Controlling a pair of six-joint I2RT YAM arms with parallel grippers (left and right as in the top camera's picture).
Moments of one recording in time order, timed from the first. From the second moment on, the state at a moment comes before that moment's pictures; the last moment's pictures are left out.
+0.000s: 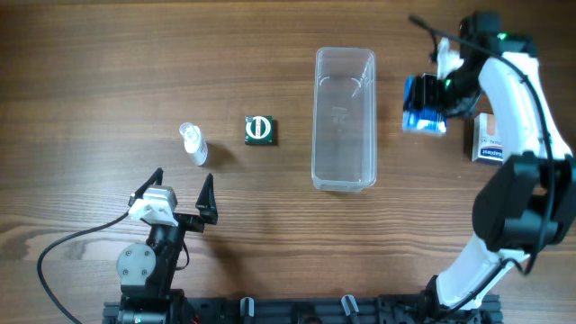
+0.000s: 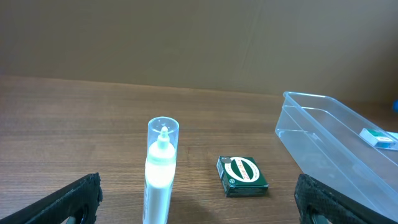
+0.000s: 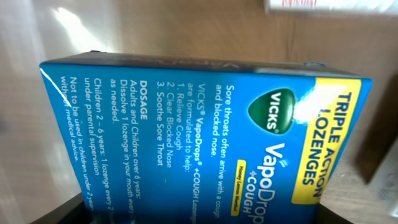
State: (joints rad) left arm -0.04 0.02 0.01 -0.06 0.14 -0.15; right arm -0.08 1.94 1.75 -1.23 -0.21 -0.02
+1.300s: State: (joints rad) left arm -0.04 0.02 0.01 -0.06 0.14 -0.15; right arm 0.13 1.86 1.84 -1.10 0.07 0.25
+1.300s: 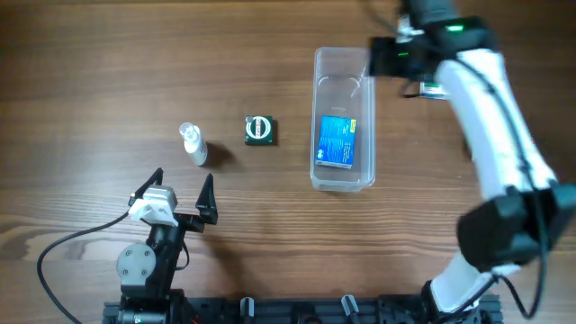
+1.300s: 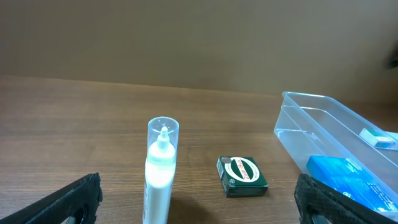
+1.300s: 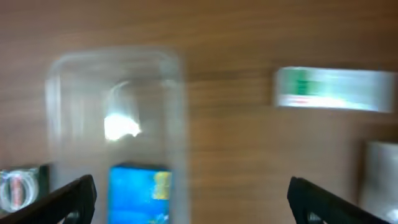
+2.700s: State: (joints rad) left arm -0.04 0.02 0.01 -0.06 0.14 -0.15; right arm -0.48 2.02 1.39 -0.75 0.00 -0.21
